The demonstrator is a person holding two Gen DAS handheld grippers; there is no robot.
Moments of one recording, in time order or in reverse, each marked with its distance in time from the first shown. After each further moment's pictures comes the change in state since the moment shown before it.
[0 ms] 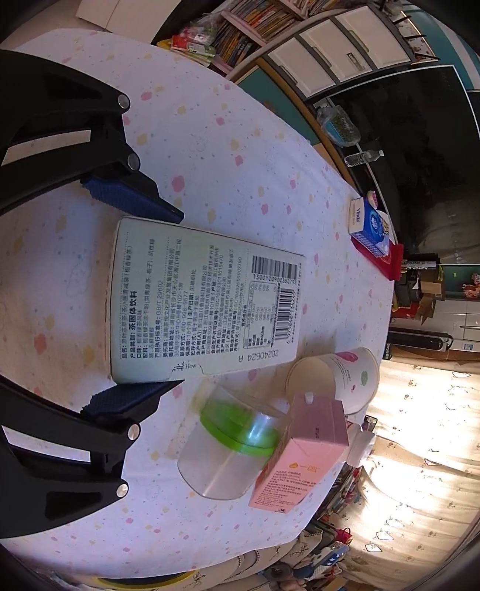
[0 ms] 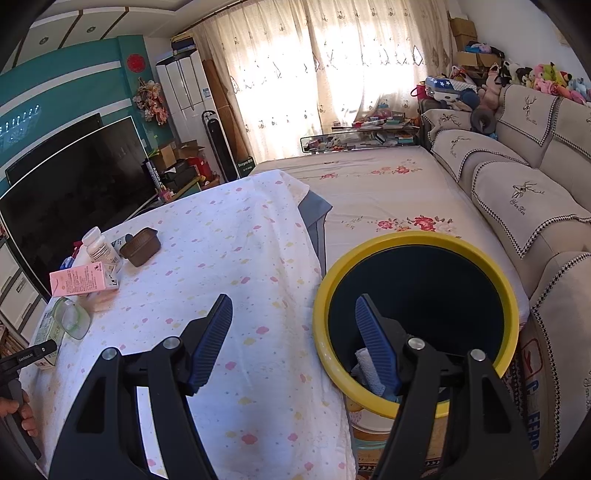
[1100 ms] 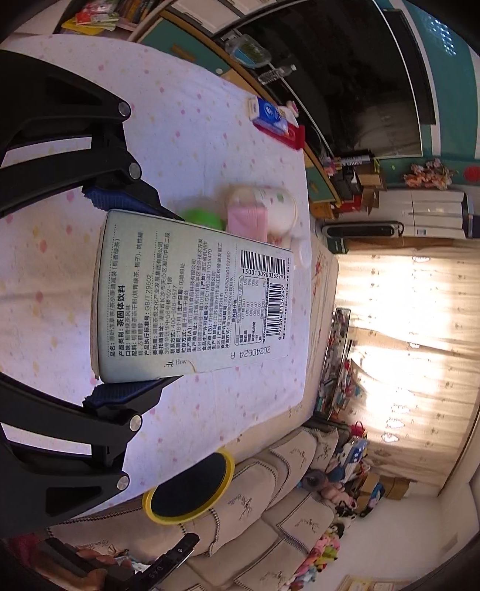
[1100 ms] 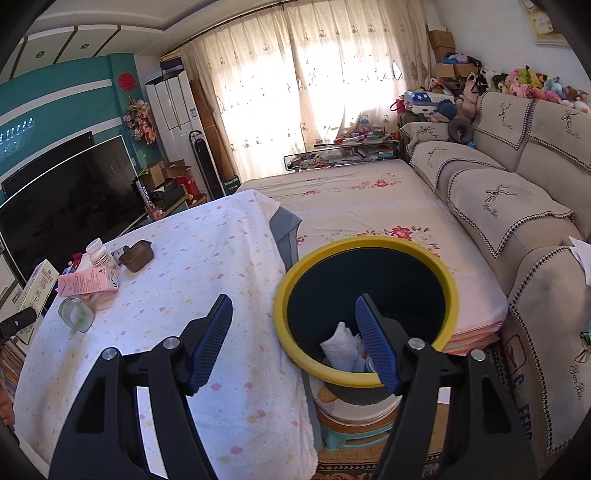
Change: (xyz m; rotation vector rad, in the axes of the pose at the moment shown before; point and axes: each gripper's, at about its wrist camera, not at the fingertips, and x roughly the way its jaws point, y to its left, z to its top) left arm -0.122 -0.112 -0.022 0.310 -0.198 -0.304; right arm -0.078 -0.040 -0.023 0.040 -0.095 -0.080
